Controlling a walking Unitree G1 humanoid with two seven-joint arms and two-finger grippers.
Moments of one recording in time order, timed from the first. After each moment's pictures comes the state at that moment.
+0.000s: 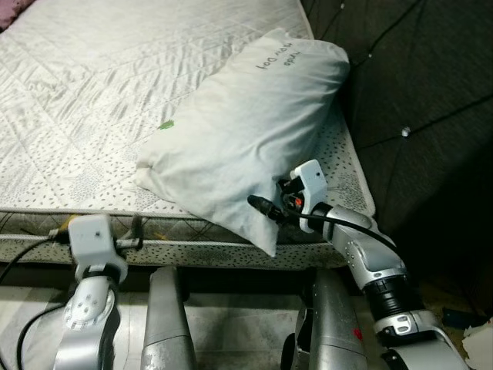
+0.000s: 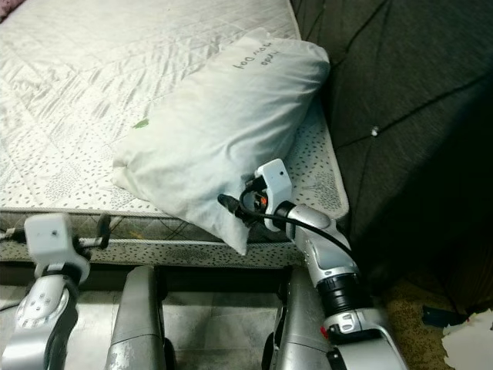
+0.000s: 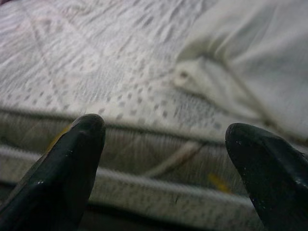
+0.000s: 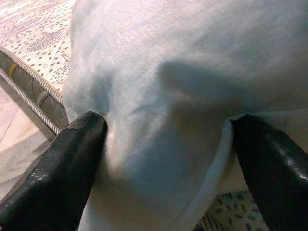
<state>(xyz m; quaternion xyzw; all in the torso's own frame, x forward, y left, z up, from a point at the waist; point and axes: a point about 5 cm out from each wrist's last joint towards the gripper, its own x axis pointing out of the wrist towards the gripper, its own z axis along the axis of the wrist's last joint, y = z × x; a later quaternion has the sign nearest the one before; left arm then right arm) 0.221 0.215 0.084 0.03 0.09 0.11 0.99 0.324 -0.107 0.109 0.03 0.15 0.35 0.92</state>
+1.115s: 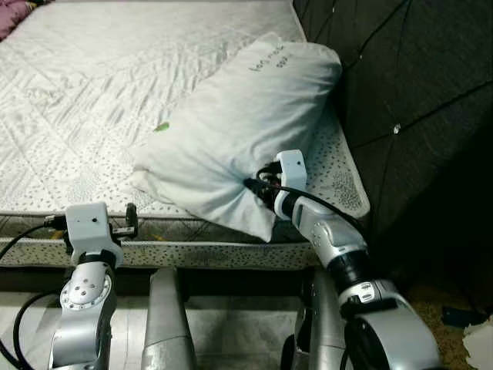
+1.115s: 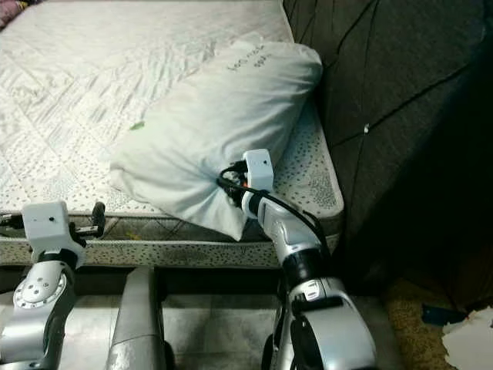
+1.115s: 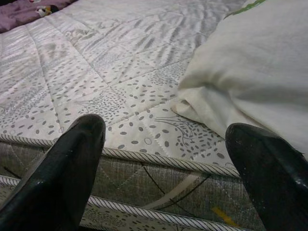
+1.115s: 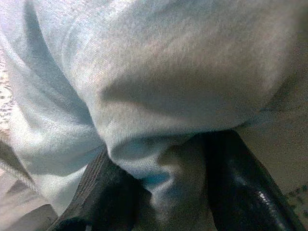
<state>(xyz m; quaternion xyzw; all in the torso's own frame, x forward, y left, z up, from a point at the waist) 0.245 0.221 0.099 0.05 0.07 0.12 0.99 0.354 -0.078 0.105 0.06 0.19 0.24 0.95</state>
